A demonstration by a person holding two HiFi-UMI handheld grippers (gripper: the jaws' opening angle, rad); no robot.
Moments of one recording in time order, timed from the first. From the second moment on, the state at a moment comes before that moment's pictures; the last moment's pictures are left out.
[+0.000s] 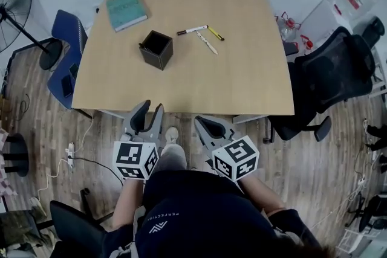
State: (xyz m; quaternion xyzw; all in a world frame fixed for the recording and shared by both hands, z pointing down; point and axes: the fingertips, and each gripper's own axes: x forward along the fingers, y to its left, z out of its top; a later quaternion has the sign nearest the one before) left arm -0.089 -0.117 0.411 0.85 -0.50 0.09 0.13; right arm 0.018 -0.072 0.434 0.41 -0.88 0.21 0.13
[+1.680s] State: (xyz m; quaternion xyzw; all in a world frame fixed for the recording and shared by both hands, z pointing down) left arm -0.128 -0.338 0.453 0.86 -0.45 0.18 0.15; right arm -0.021 -0.297 0.461 0.42 -0.86 0.26 0.17
